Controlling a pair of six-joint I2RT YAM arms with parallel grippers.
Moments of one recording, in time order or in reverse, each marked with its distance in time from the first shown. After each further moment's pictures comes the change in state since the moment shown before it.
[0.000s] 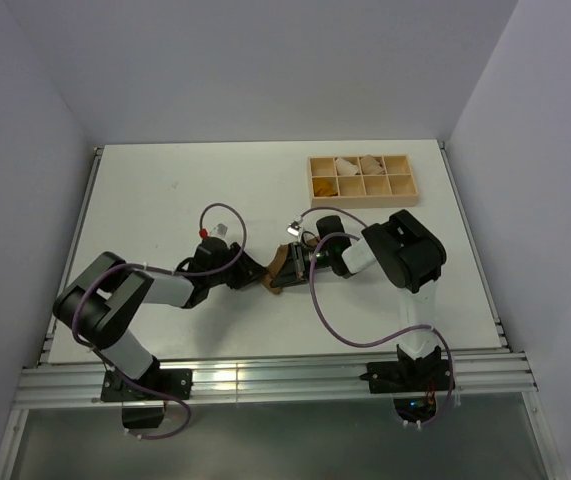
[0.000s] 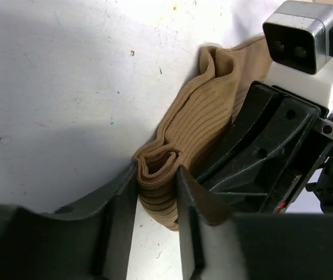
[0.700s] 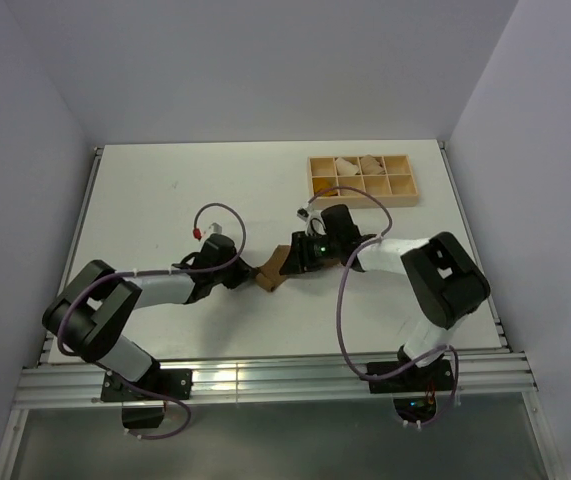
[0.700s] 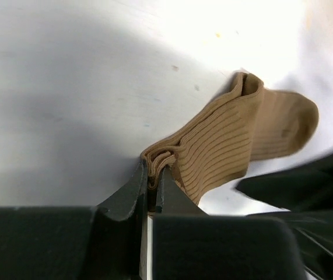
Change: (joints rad) left arm -0.042 -0.058 0.081 -0.268 -0.190 -0.031; right arm 0.010 -0.301 -0.002 -0.391 0.320 -0.259
